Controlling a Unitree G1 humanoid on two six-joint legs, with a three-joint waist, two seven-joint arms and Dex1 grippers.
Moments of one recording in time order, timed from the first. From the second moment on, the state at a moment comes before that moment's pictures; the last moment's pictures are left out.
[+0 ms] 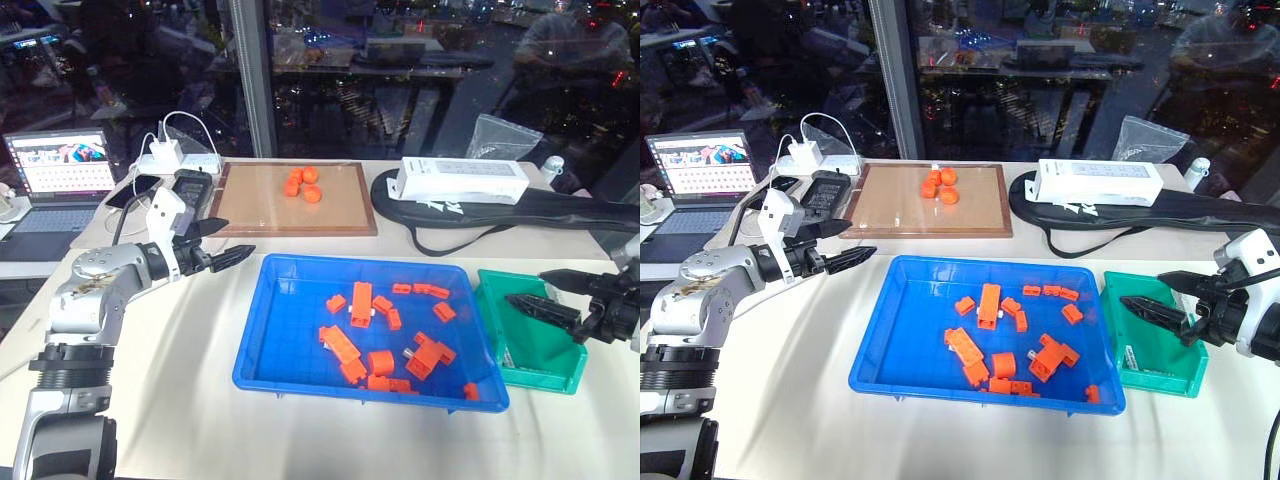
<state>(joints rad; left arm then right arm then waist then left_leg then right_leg) -0.54 0.70 0.13 0.10 -0.43 0.50 -0.94 0.03 -1.02 -0.64 -0.36 0.69 0.92 0.88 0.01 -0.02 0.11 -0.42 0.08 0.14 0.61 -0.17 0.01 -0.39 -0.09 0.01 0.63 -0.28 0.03</state>
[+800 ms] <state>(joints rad) -0.57 0.87 -0.16 -0.14 -0.51 0.61 -1.43 -0.53 -0.92 0.20 -0.39 0.57 1.13 0.70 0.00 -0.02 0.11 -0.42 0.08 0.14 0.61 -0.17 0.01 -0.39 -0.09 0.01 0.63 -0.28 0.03</state>
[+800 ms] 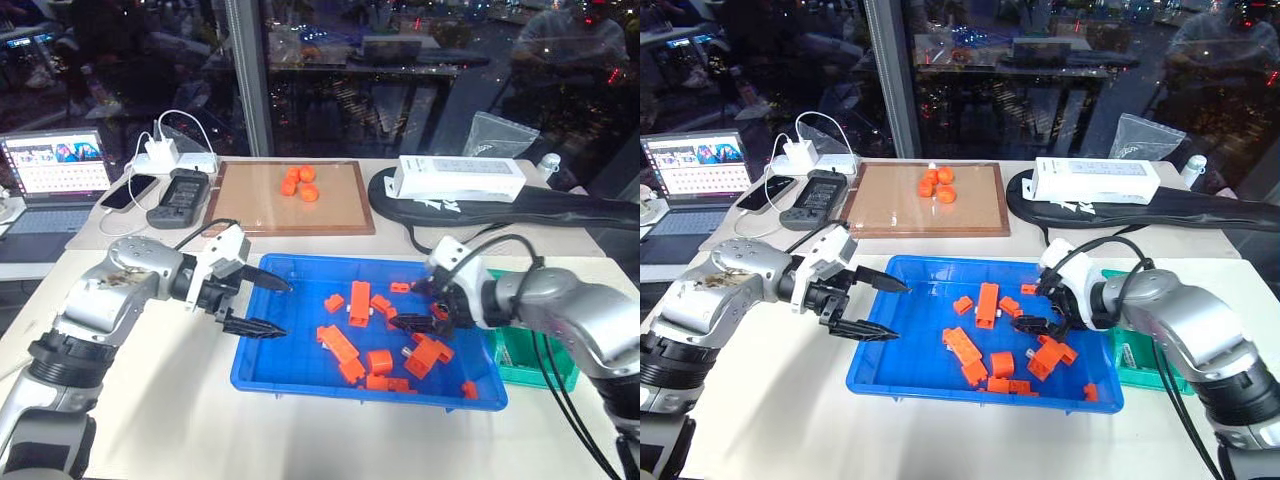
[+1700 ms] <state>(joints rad) -0.59 0.82 -0.16 -0.10 -0.45 0.50 -1.41 -0.41 -1.09 0.27 -0.52 0.54 1.24 0.79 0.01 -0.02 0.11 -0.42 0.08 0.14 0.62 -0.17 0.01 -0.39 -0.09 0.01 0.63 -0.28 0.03</state>
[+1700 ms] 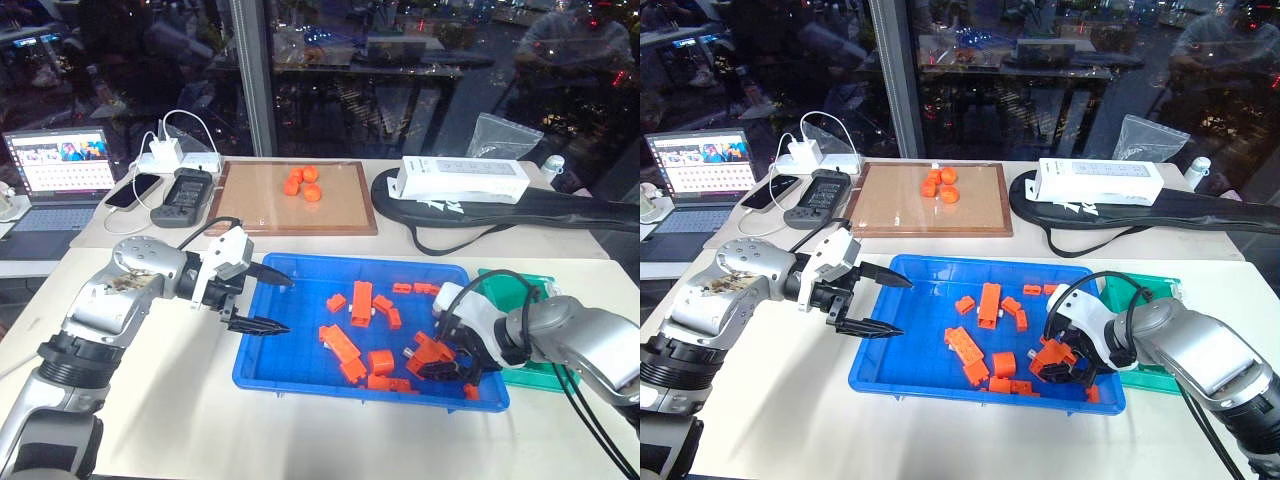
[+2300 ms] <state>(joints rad) -0.60 0.81 -0.16 -0.10 -0.45 0.50 -1.41 -0.44 -1.09 0.28 -0.48 0.51 1.24 0.83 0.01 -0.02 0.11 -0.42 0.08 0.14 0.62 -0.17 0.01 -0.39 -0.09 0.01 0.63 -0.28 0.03</state>
